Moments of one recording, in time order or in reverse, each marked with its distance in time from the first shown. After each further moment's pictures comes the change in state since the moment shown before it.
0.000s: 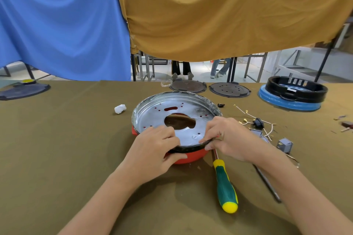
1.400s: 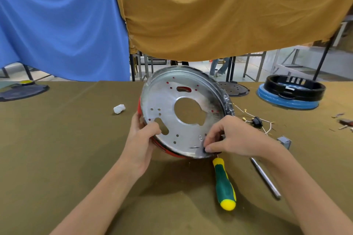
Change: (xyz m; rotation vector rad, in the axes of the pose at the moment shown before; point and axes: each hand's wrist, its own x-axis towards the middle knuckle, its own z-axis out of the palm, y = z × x) left_hand 0.014 0.007 -0.008 -1.455 0.322 -1.064; right_hand -0.007 0.005 -0.008 0.251 -0.101 0.207
